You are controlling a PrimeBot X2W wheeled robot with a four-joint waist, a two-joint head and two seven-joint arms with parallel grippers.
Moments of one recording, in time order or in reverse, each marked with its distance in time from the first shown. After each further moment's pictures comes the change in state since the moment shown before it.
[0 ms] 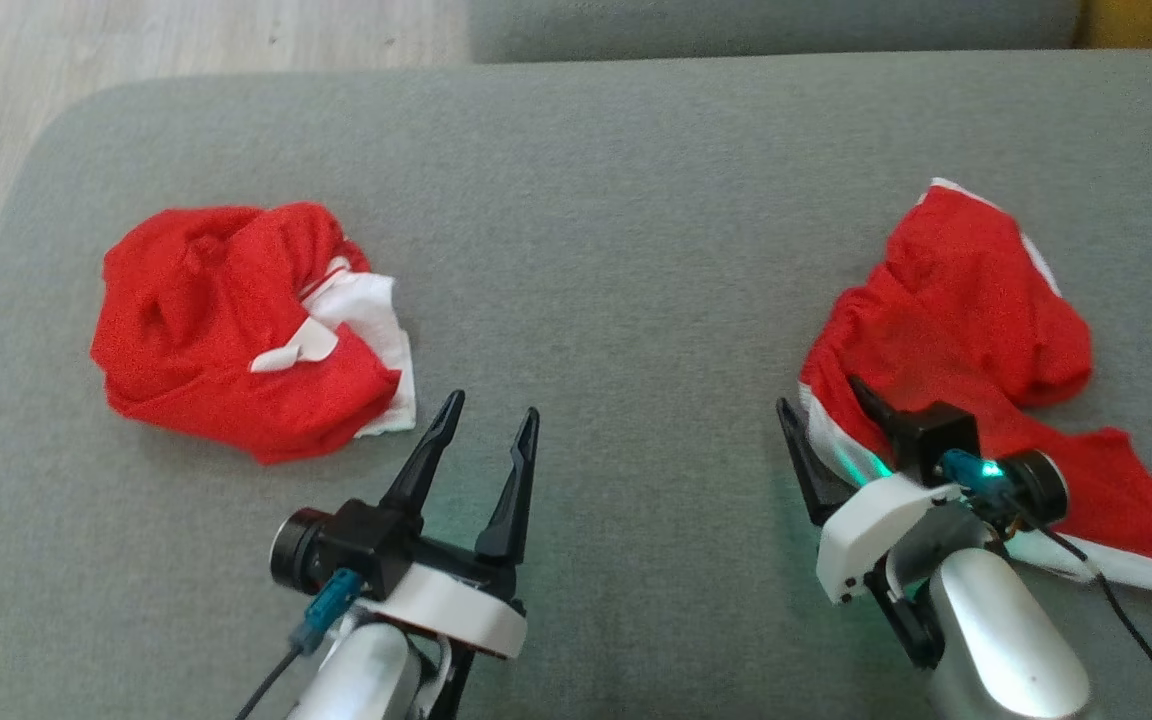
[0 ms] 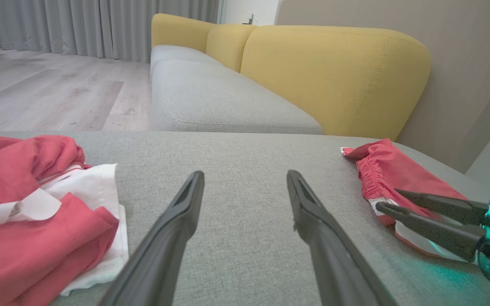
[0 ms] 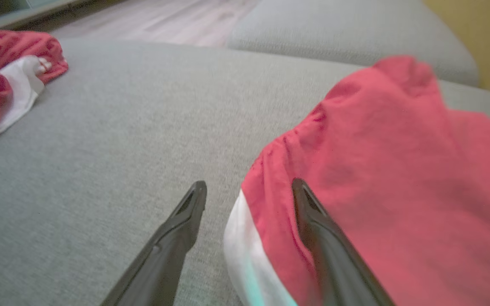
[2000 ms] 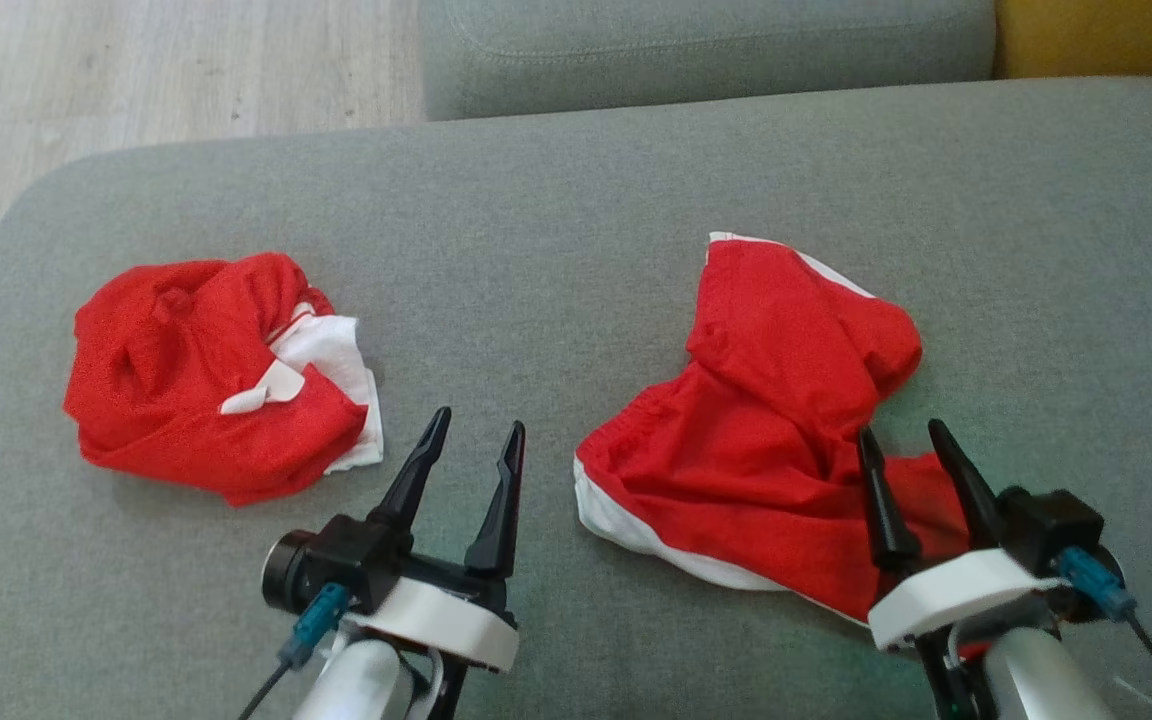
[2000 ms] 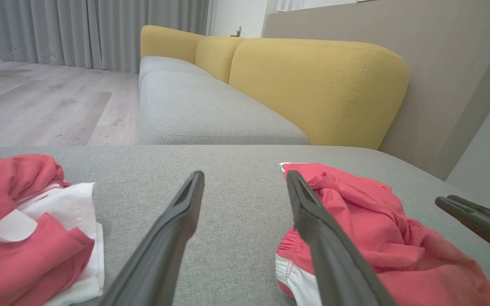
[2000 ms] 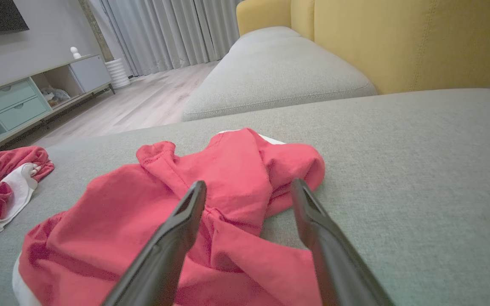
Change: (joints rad) left arm 0.029 0.000 0.017 0.000 -0.018 0.006 0.000; right arm 0.152 -0.007 -0.075 -0.059 0.198 0.000 -0.204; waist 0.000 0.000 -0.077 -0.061
